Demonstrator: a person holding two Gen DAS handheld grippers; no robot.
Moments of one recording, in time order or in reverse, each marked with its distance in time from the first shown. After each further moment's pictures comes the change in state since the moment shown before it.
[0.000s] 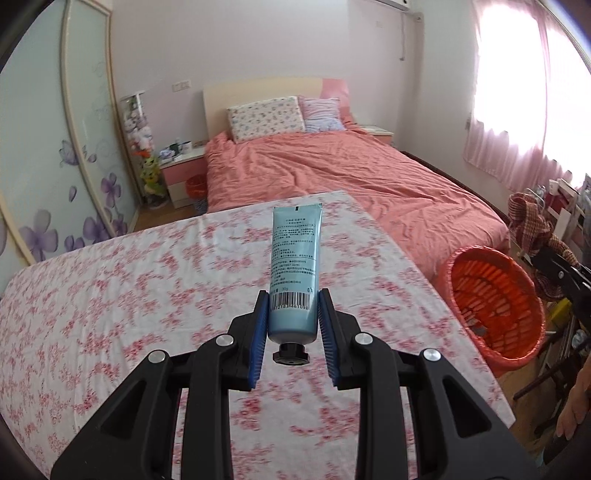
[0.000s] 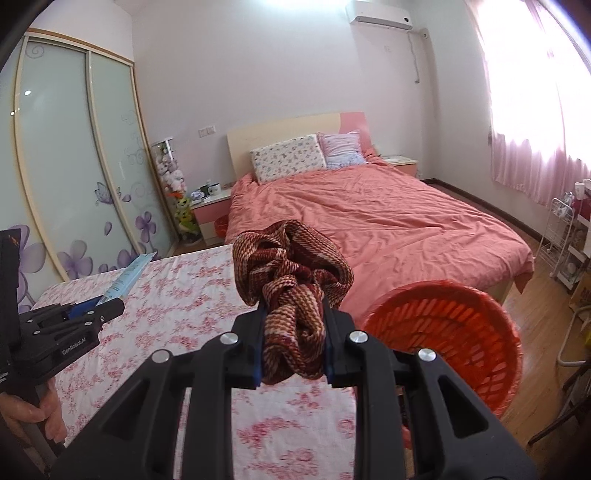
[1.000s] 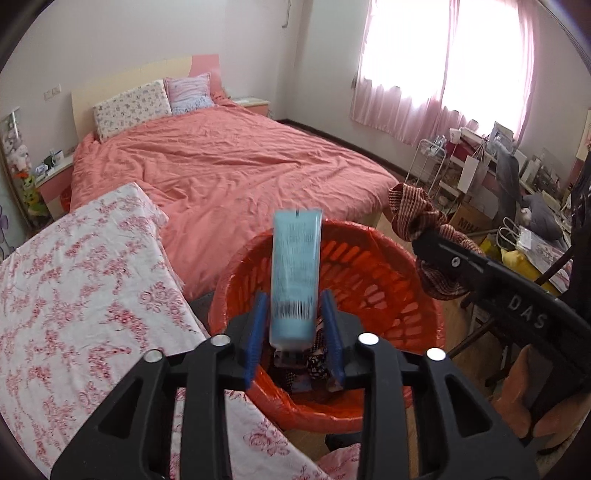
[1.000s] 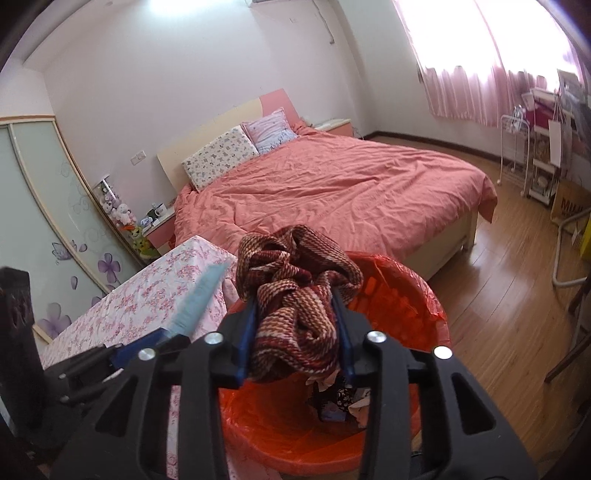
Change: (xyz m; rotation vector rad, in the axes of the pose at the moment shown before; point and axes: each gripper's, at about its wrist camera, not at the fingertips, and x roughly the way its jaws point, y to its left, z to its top) left arm 0.080 -0.216 0.003 0.175 0.106 -0.388; right arm 0.036 -0.208 -0.021 0.313 0.076 -0.092
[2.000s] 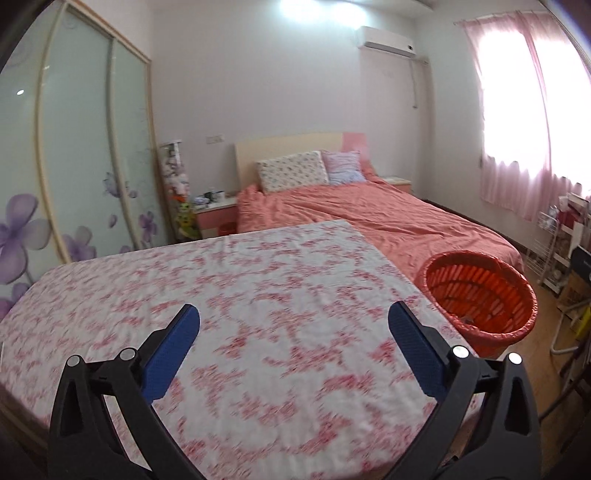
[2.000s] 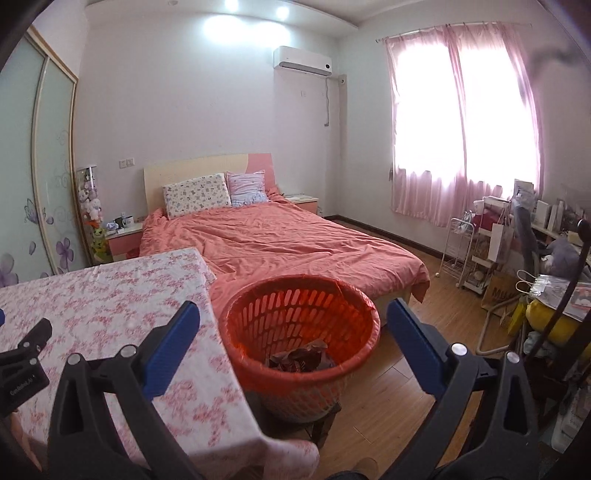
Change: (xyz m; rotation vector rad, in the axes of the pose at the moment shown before) left arm -0.222 0.064 -0.149 -0.174 -0.353 0.575; right arm -0.170 0.115 -0.128 -0.276 -0.317 -0.259
